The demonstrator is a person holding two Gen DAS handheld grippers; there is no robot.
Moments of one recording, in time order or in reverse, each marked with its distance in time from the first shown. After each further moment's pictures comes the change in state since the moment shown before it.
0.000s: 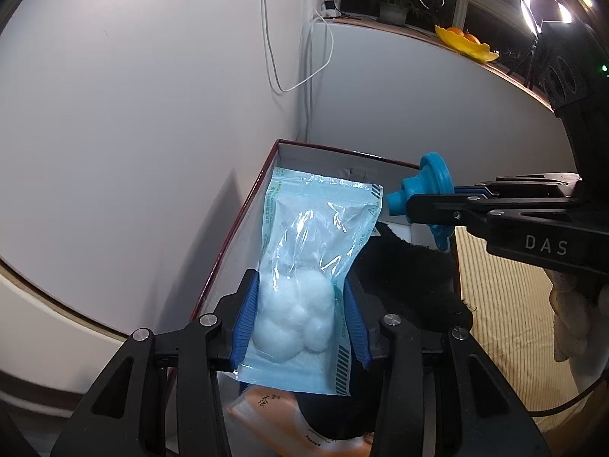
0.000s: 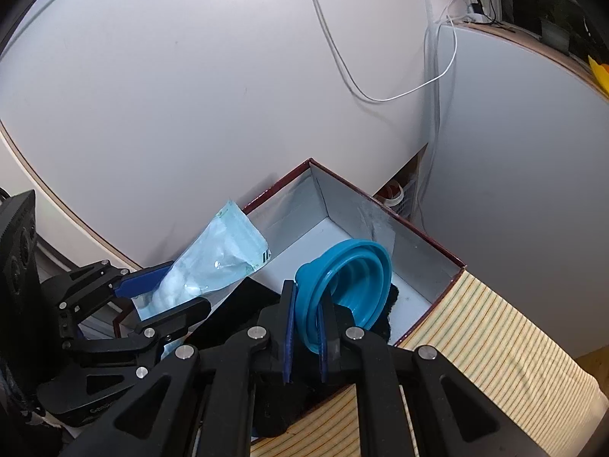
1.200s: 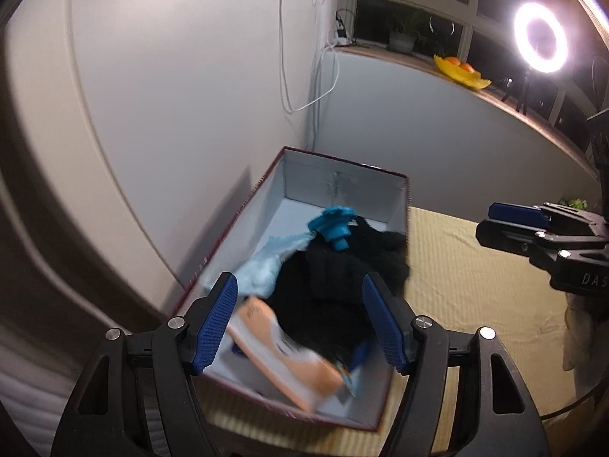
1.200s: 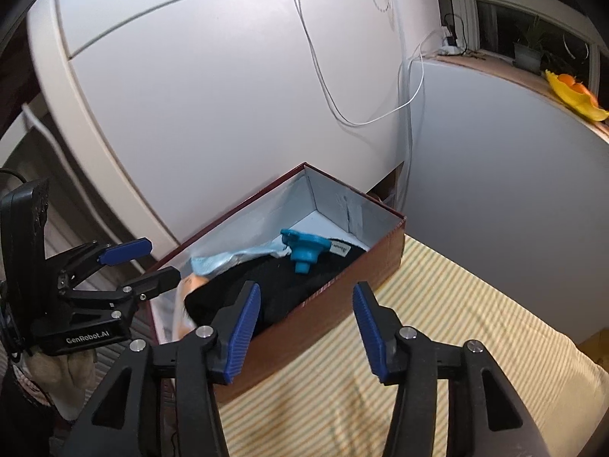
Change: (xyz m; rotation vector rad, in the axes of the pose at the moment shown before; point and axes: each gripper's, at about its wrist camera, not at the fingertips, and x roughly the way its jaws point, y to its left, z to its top) left arm -0.082 -0.014 -0.053 -0.086 -0.099 0.017; right arm -0.094 0.007 -0.074 -0.022 -0.132 -0.047
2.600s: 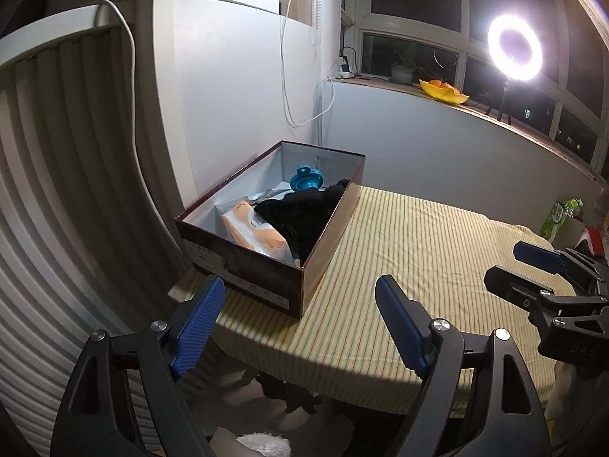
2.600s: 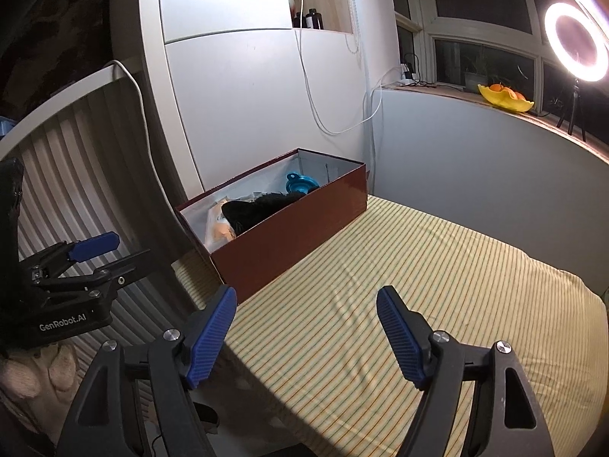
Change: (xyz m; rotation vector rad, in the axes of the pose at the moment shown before) left arm -0.107 -0.072 -0.130 -0.042 -0.155 0.108; right arm -0.120 0.039 -0.170 0.006 -0.180 -0.115
